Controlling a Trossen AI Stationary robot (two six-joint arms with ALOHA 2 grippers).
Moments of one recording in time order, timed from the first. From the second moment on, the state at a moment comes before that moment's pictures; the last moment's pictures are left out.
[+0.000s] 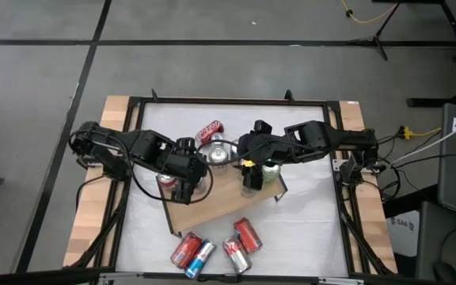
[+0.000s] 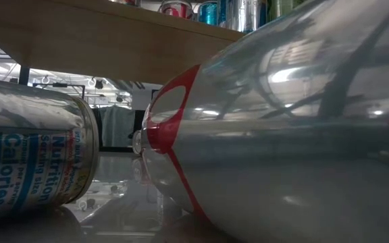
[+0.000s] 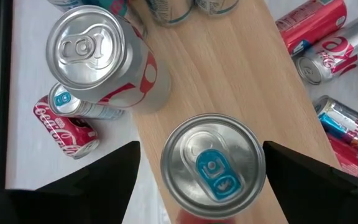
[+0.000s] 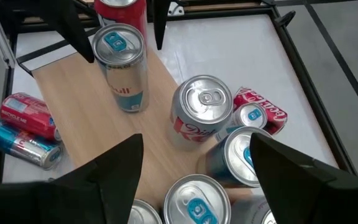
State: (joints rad) left arm -0.30 1.66 1.93 -1.46 -0.24 -0.26; right arm 0.22 1.88 2.36 -1.32 0.30 0.25
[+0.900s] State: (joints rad) left arm -0.26 1.70 1.93 -1.45 -0.22 -0.26; right arm 0.22 1.88 2.36 -1.32 0.30 0.25
